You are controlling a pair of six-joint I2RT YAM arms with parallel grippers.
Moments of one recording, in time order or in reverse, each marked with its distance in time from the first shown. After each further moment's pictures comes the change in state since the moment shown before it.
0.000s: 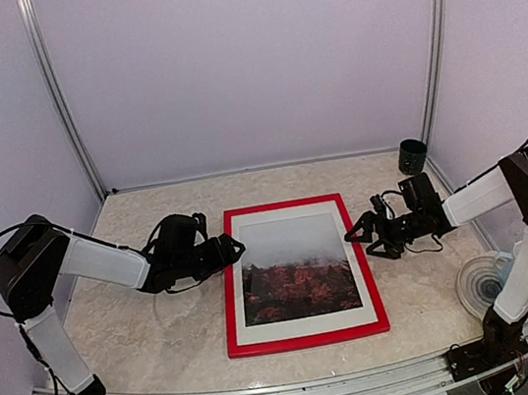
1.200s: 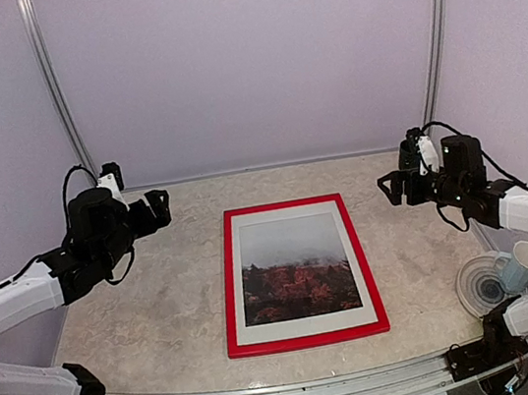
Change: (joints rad) left arm 0.058 -0.668 -0.068 -0.253 -0.489 0.385; right arm 0.002 -0.560 -0.011 -0.138 0.551 -0.436
